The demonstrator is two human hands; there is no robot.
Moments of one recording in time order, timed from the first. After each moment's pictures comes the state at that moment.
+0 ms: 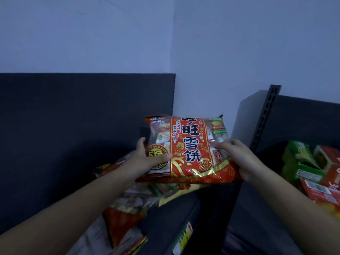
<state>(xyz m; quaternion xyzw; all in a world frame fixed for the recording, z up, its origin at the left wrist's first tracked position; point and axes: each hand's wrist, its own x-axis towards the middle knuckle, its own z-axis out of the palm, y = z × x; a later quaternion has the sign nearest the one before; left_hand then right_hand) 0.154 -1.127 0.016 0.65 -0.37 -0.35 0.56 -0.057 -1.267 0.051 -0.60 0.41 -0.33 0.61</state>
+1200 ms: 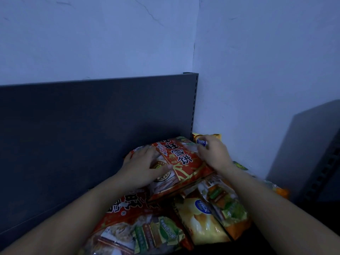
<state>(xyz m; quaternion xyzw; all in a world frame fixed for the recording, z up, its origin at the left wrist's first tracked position) 0.218 -1.225 0.022 0.87 -0.46 -0.08 0.17 0.112 -1.439 0.008 -0.89 0.29 -0.29 0.19</state>
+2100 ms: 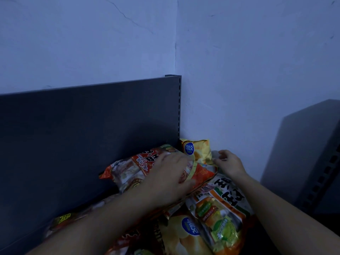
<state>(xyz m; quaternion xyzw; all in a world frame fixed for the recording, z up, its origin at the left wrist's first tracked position) 0.165 -1.308 0.035 0.76 -0.63 0.04 0.14 0.077 -1.536 -0.035 -0.79 0.43 -0.25 0.35</state>
